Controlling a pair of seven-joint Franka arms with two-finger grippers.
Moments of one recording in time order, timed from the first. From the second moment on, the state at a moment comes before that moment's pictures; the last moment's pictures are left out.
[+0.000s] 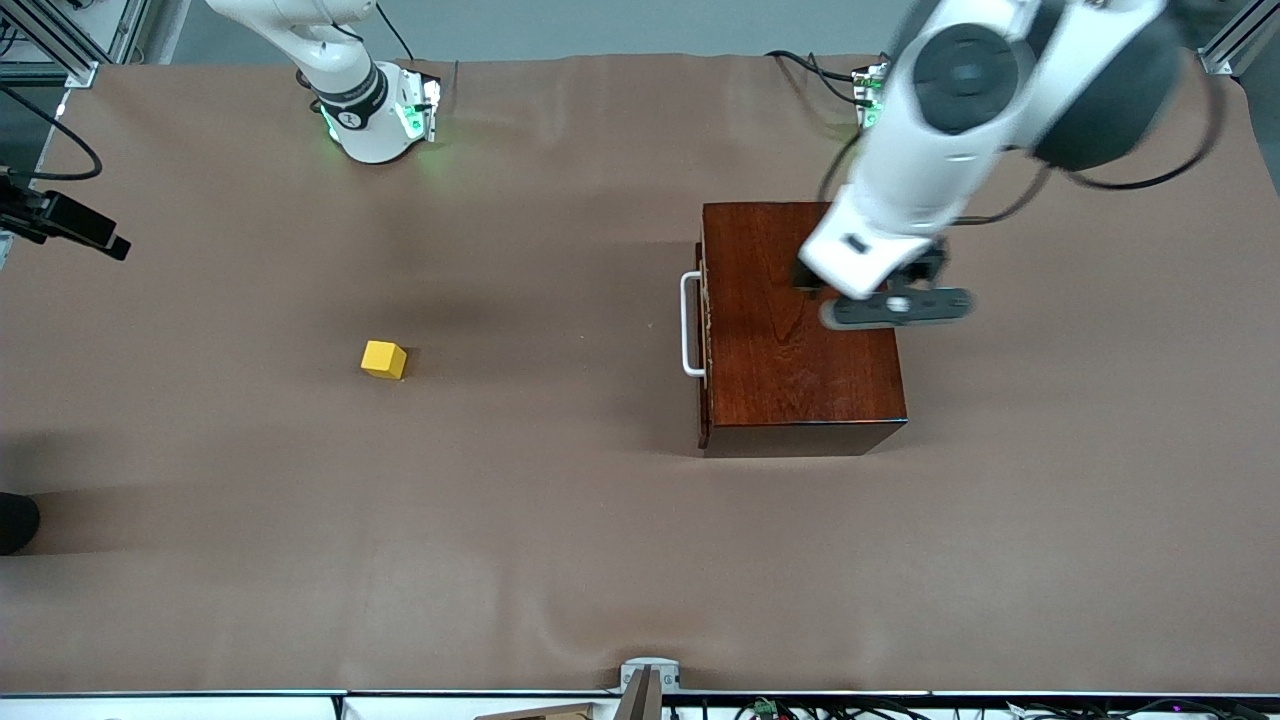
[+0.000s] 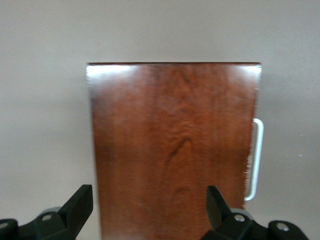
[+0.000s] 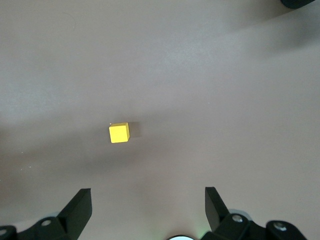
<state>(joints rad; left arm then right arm) -0.48 0.28 -0.10 -1.40 0.07 1.59 -0.60 -0.05 -0.05 -0.05 -1.61 0.02 1.49 0.13</state>
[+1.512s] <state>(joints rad) -0.81 0.69 -0.09 -1.29 0.17 1.87 -0.98 -0.05 -0.05 -0.04 -1.59 0.02 1.48 0.12</state>
